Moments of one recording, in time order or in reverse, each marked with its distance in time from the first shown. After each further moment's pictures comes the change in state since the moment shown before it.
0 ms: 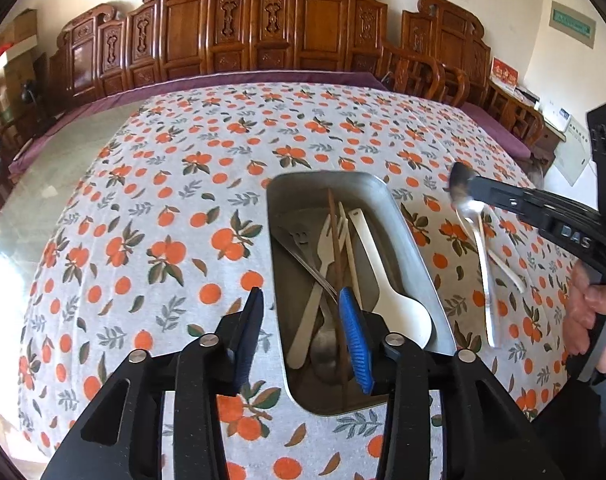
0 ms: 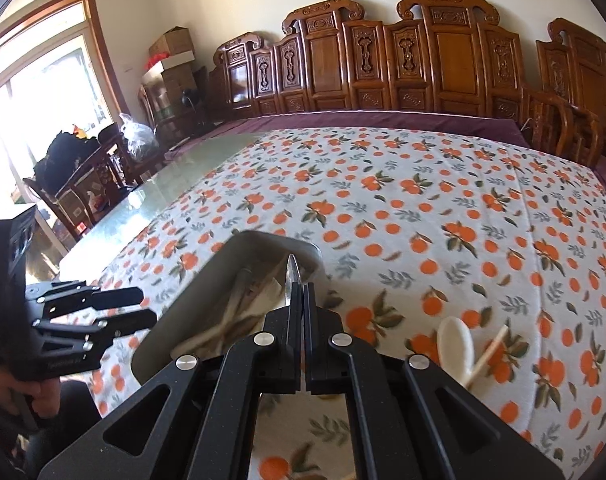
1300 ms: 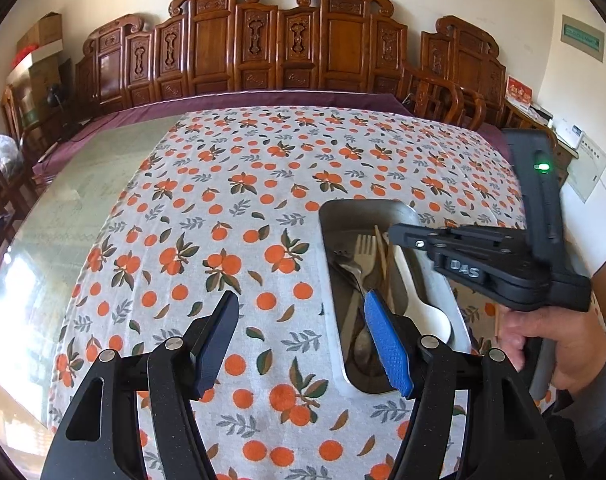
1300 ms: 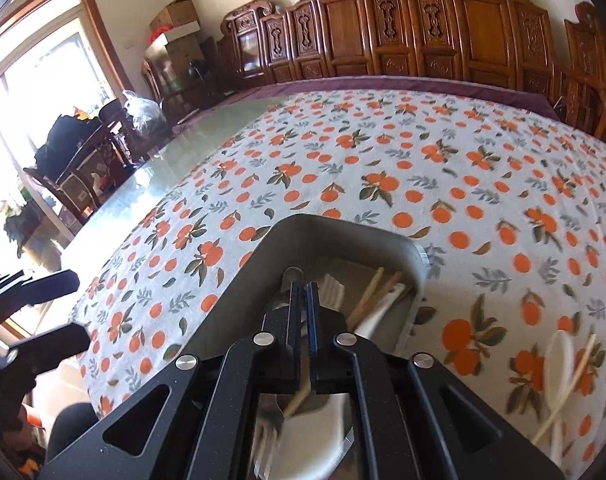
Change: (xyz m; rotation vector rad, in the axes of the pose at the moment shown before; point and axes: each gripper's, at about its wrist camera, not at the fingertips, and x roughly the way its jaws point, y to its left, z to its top) left arm -0.040 0.027 0.001 -0.024 -0.058 0.062; right arm 0.077 0.049 0.008 0.008 0.109 0.041
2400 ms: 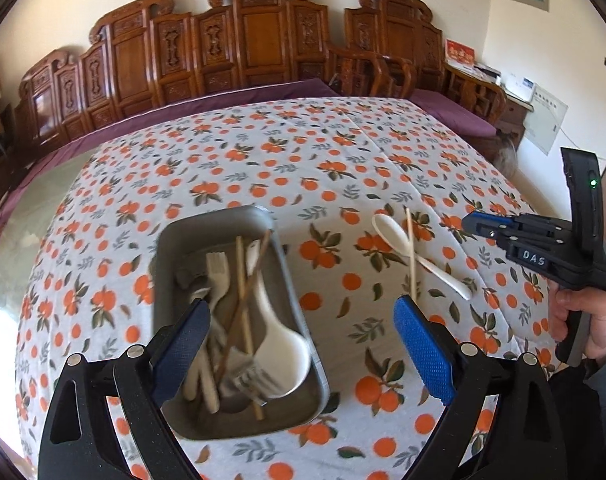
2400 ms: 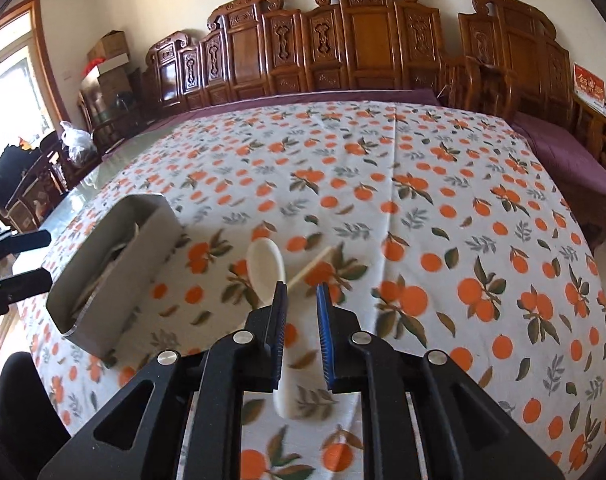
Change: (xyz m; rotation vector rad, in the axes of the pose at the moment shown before) left arm 0.034 -0.138 0.011 0.183 0.024 -0.121; right arm -0.132 -0.172 -0.090 0.102 -0.075 -0.245
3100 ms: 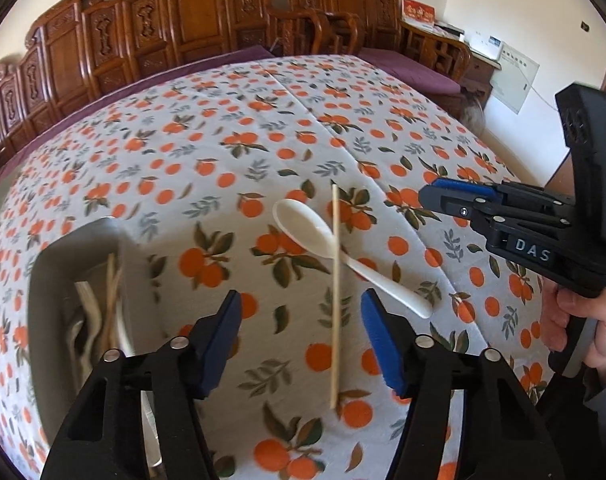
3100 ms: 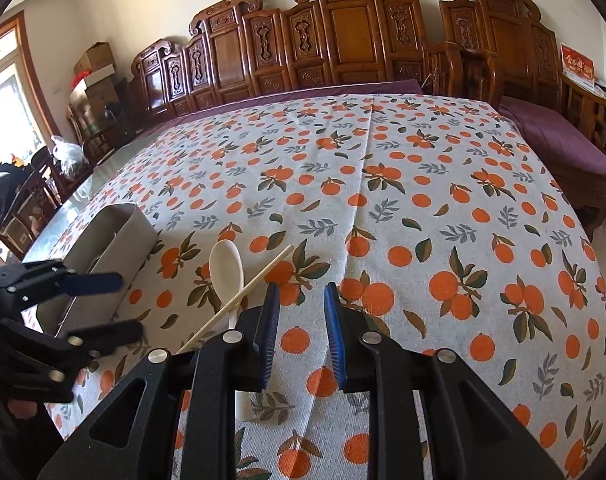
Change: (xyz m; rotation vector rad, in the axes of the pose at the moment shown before) left arm 0.083 -0.079 0.017 0.097 0.122 -0.122; right arm 0.004 -0.032 -0.001 0.063 -0.004 -0.004
